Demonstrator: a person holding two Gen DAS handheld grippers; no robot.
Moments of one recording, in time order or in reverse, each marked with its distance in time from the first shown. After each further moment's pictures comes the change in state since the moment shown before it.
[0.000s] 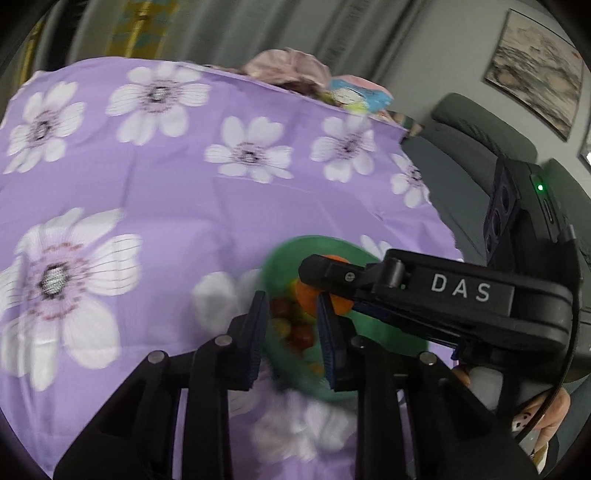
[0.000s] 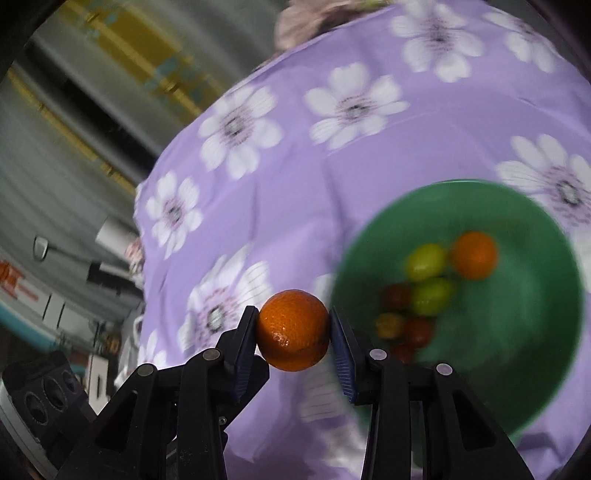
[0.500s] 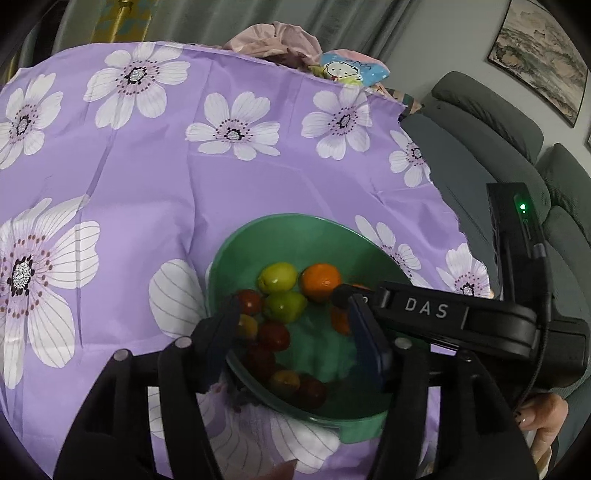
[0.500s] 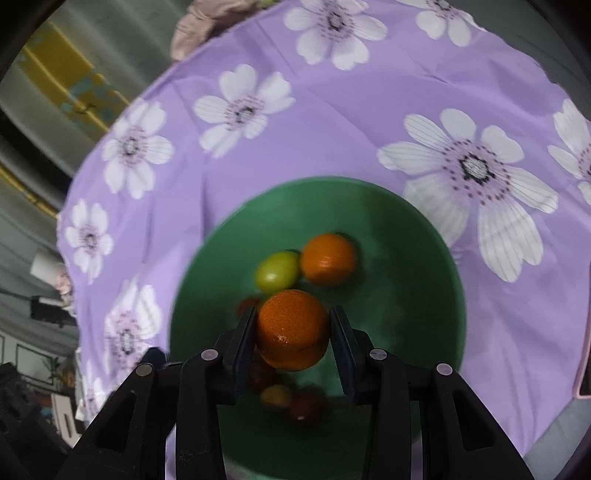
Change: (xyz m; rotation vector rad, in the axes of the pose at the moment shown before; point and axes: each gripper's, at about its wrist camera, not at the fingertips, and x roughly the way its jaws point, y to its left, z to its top) left arm 0.042 -0.020 -0.001 0.000 0.075 0.013; right arm 0.000 -0.067 0.008 0.101 0.038 -0.282
